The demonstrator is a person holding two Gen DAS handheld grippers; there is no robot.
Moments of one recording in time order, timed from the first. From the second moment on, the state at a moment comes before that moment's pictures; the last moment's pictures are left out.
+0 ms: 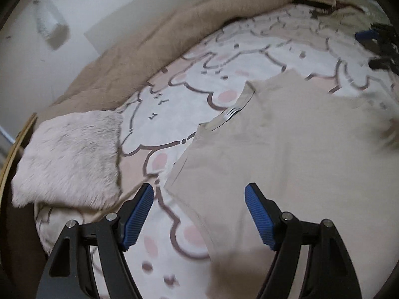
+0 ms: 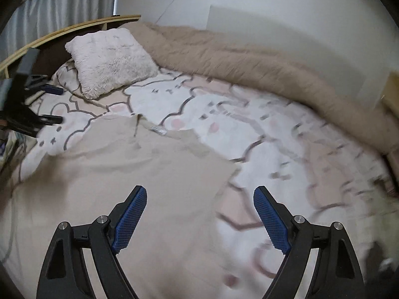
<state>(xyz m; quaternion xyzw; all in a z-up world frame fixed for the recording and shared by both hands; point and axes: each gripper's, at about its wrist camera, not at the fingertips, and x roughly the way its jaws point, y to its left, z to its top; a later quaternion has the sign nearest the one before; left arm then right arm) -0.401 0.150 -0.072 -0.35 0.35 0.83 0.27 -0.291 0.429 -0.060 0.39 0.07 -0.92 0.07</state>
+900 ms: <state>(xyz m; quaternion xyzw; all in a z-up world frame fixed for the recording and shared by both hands) -0.565 0.218 -0.180 -0.45 0.39 0.74 0.31 -0.293 0.404 -0.203 0.45 -0.03 -0.86 0.23</state>
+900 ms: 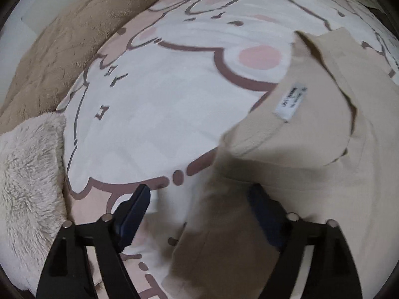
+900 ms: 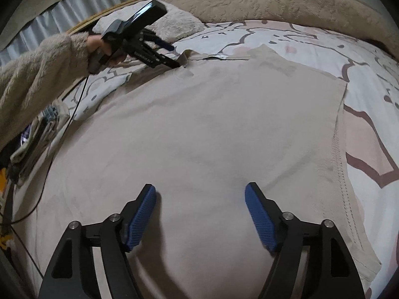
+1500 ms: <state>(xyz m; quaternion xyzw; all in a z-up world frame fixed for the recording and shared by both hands) -0.481 0.234 -0.176 -0.39 0.41 0.77 0.28 -0.294 0.398 -0.201 0.45 -0.02 -0.87 0.22</state>
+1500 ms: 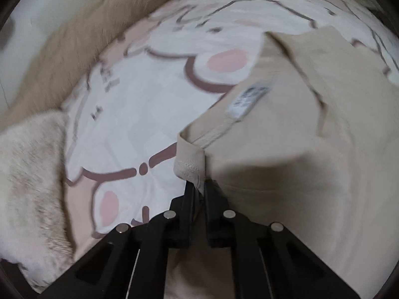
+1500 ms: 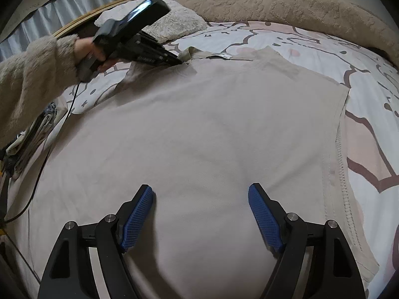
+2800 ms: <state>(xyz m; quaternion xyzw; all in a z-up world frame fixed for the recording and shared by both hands) -0.221 0.164 -0.227 0.07 0.68 0.69 0.25 -0.290 0.346 -0.274 0.12 0.81 -0.57 0.10</state>
